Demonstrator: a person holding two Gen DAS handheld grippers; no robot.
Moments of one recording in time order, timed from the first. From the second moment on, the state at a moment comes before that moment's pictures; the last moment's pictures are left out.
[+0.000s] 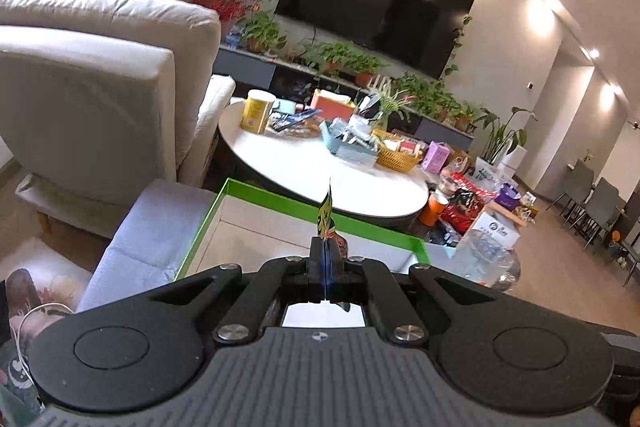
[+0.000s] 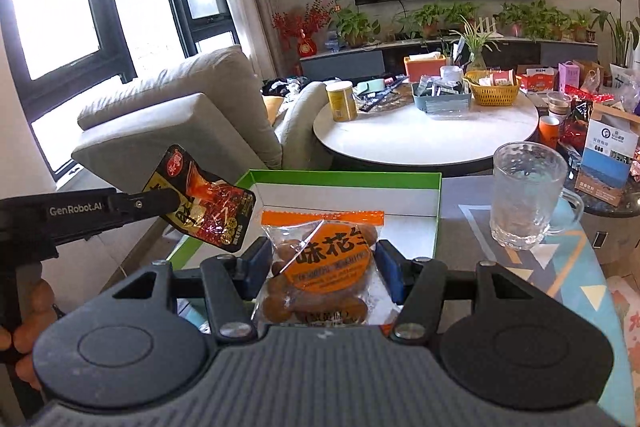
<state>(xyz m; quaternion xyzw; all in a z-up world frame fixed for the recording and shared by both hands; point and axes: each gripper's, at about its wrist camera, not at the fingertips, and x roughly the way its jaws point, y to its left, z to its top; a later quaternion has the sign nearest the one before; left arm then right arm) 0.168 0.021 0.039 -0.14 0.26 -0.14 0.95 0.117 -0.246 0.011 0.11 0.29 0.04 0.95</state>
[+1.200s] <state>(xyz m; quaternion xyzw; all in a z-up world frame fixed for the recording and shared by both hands) 0.198 0.040 0.002 -0.14 0.33 -0.12 0.92 0.154 -0.237 -0.020 0.12 0.35 0.01 0.93</state>
